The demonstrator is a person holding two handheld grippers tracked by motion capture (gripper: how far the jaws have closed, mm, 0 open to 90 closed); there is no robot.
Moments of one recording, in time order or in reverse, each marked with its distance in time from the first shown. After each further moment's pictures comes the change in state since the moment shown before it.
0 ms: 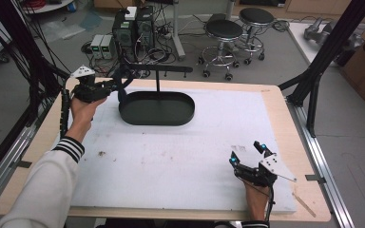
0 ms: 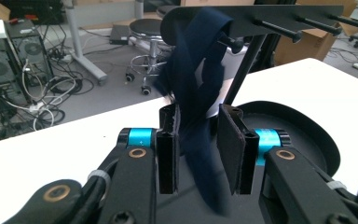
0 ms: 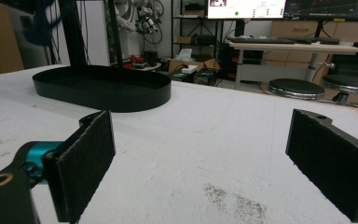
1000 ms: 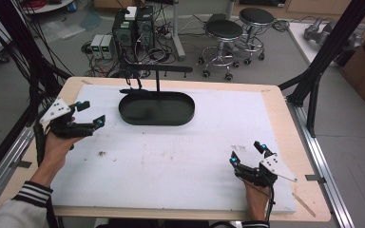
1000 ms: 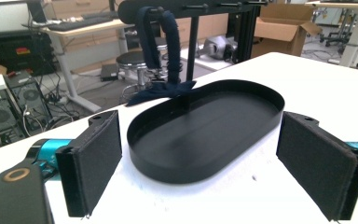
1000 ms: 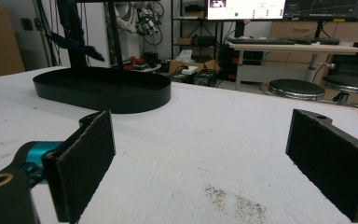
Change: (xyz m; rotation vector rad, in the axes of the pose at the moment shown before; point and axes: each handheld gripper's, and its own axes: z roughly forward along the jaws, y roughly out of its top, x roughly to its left) left arm -0.023 -0.074 -0.100 -0.153 -0.076 0.177; right arm -0.001 0.000 -0.001 -0.004 0.001 0.004
